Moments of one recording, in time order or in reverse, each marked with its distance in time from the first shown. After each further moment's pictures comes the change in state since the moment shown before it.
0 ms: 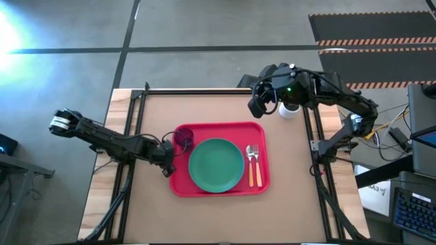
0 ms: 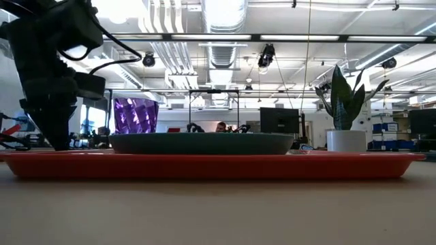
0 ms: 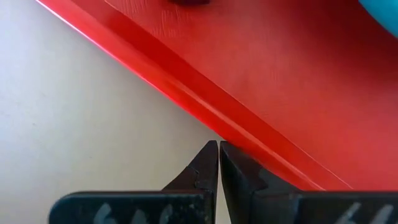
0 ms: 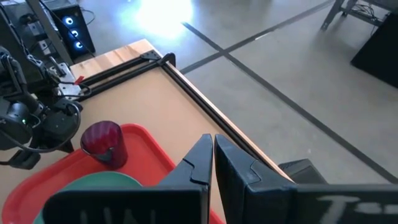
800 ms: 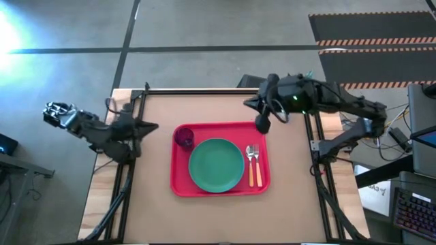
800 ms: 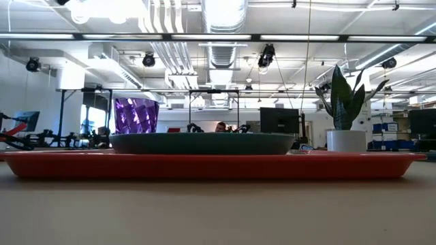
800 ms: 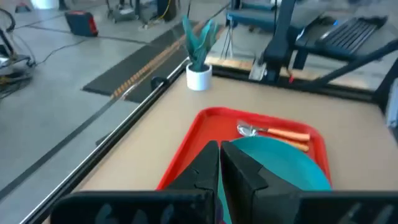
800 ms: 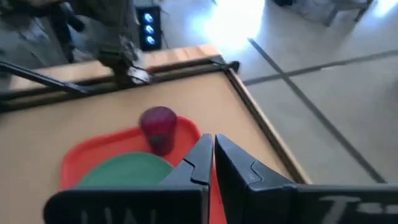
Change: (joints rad) left arm -0.264 -0.467 0.516 -0.198 -0.616 0.519; right arm 0.031 -0.148 -0.297 0.268 -0.245 -0.206
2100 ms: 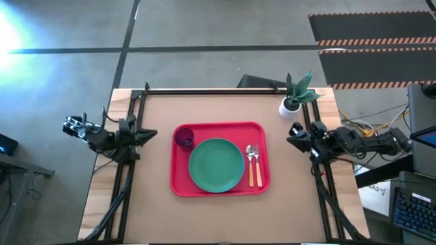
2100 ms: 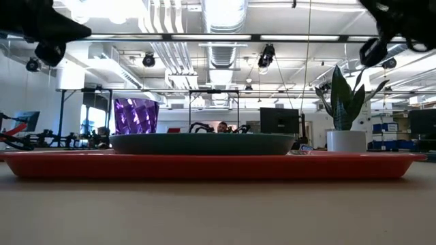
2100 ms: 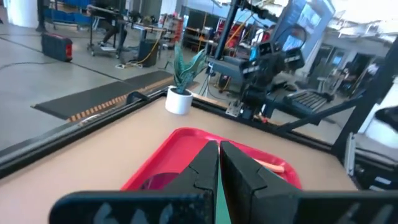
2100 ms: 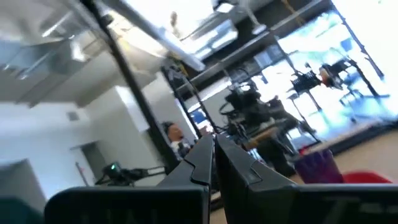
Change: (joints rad) left arm -0.019 -0.635 -0.646 0.404 0.010 0.055; right arm 0.109 -1.306 -1.811 1.398 -0.250 0.455
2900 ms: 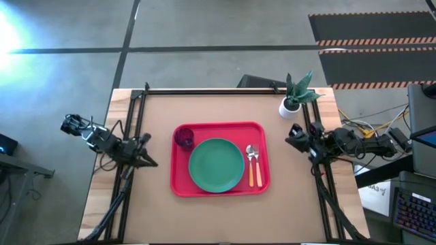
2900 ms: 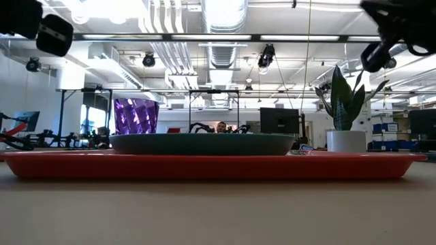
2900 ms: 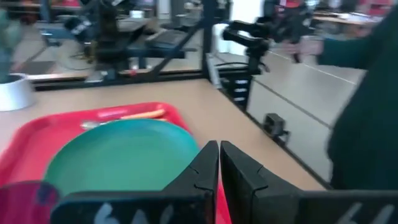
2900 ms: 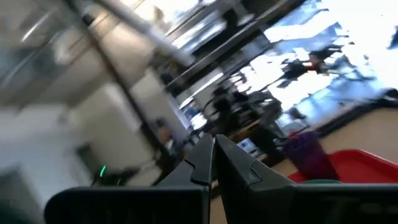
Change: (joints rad) left arm 0.001 0.081 -0.047 0.038 0.636 0.214; right arm -0.001 -0.099 -0.025 -0.115 0.040 0.067
